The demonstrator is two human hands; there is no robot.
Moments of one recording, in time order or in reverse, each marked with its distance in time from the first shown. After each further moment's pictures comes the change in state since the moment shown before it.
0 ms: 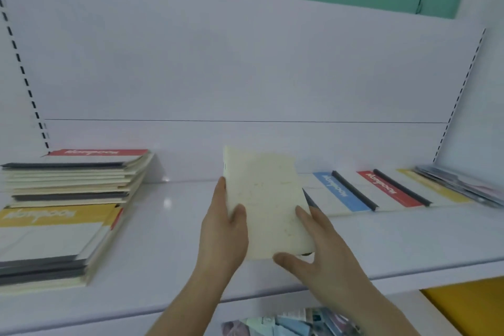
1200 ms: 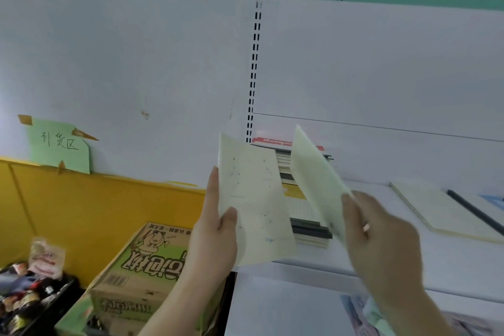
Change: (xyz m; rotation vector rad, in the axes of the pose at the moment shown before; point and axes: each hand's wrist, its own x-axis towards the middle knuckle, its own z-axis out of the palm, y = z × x) left_hand -0.056 -0.089 -0.377 -0.017 0.178 -0.038; right_hand -0.026 -0.267 0.176 -0.117 0.577 -0.422
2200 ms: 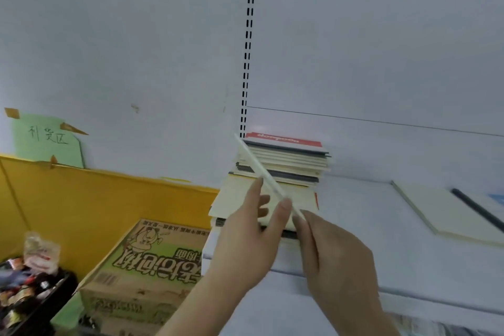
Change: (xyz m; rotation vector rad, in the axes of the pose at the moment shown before) left_hand 0.015 0.012 0.059 0.218 -0.145 0.071; right_hand -0.018 -0.005 0.043 -0.002 -0.147 -0.161
